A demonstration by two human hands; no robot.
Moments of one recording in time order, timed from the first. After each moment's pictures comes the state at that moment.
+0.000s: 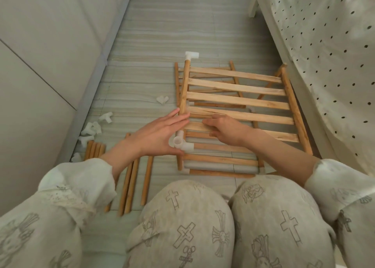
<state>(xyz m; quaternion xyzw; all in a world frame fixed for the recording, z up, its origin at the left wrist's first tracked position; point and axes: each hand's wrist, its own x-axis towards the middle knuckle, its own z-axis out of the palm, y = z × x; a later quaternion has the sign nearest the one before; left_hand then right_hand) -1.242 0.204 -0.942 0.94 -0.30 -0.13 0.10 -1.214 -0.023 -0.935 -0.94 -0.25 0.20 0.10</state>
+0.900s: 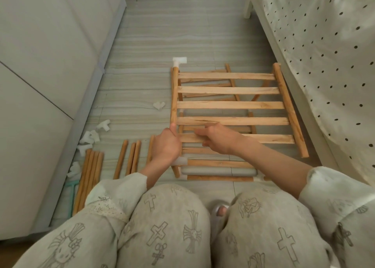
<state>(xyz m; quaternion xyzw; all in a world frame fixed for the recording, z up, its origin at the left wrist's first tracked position) -1.243 0.133 -0.960 0.91 0.20 -0.10 0.35 -1.219 -0.022 -0.929 -0.94 -0.25 0.22 0.09</state>
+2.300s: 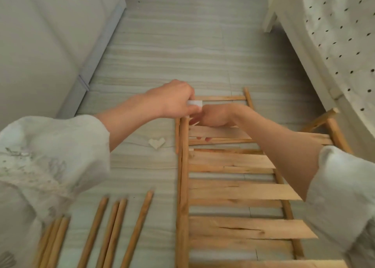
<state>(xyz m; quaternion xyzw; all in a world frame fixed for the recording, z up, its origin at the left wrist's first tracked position) -0.958 0.174 -0.926 0.97 -0.19 -0.12 0.11 -0.946 0.036 -0.963 -0.85 -0.14 0.43 0.27</state>
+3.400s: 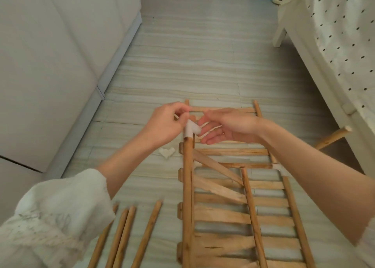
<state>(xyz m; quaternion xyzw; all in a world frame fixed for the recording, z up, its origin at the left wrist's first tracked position) -0.992 0.206 -0.954 0.91 -0.02 0.00 0.42 -0.958 0.033 -0.944 -0.71 -0.02 0.40 0.58</state>
